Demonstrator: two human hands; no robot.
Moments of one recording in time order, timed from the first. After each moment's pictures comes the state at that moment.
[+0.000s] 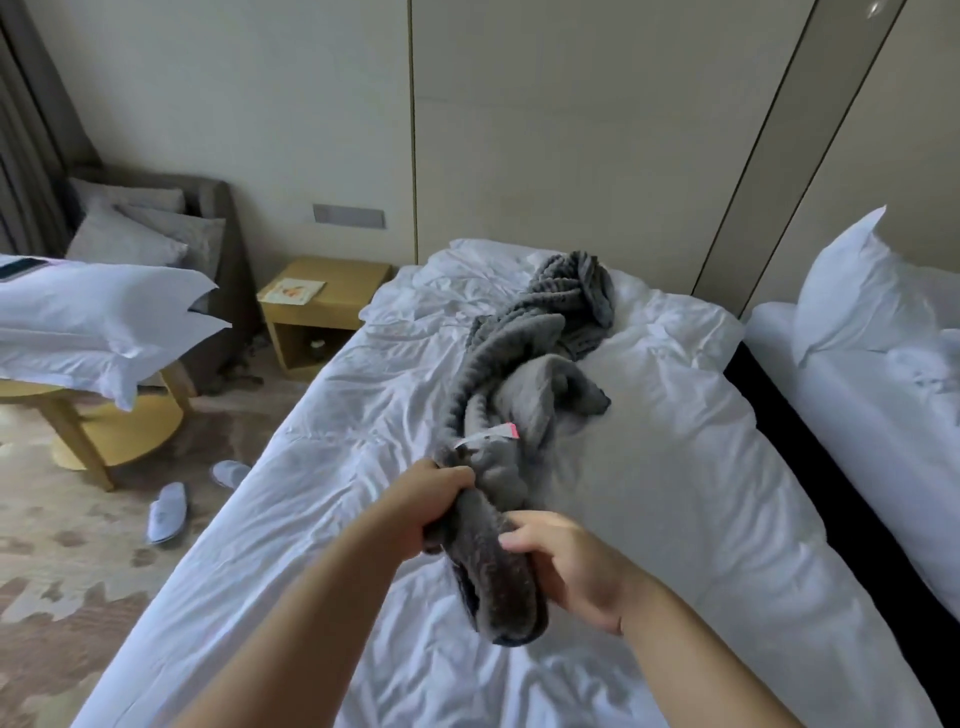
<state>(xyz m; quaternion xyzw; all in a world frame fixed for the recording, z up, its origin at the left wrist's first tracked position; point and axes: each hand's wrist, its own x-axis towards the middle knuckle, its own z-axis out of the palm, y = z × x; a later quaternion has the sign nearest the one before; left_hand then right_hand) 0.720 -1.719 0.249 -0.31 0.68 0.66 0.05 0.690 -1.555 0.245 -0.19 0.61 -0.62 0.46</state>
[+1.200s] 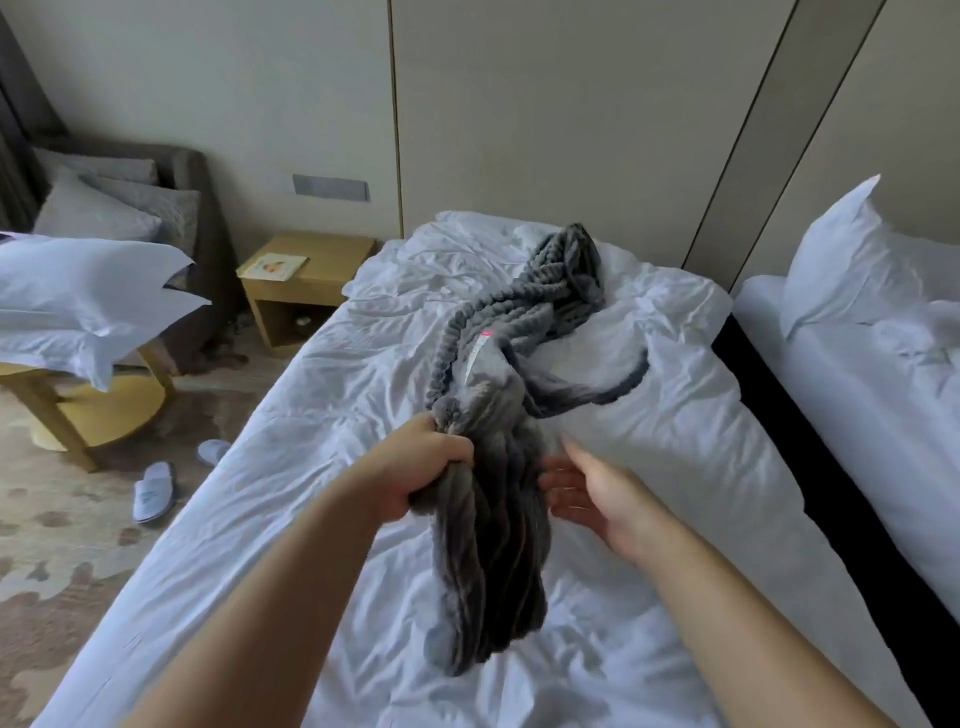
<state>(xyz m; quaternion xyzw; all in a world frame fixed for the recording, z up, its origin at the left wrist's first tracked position) 0.704 -1.705 0.260 -0.21 0.70 0.68 0.05 0.630 -1.518 0.239 0.02 0.69 -0.64 0.32</state>
